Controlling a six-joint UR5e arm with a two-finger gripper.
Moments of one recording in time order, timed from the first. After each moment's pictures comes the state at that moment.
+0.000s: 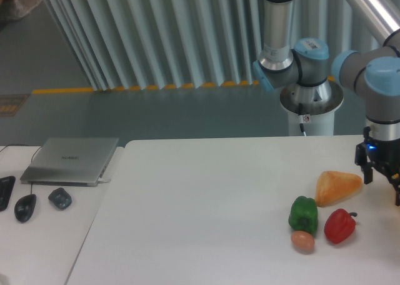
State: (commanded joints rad) arm 2.58 -1.89 -1.56 -0.98 1.56 1.38
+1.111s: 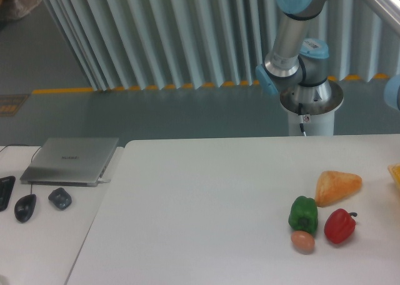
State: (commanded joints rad) arm 2.75 -2.04 -1.48 -0.92 1.56 0.65
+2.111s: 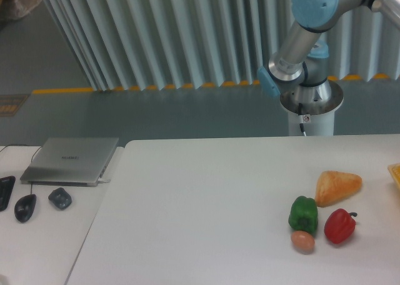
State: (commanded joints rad) arm 2.78 -2.16 -1.37 -0.83 1.54 0.66
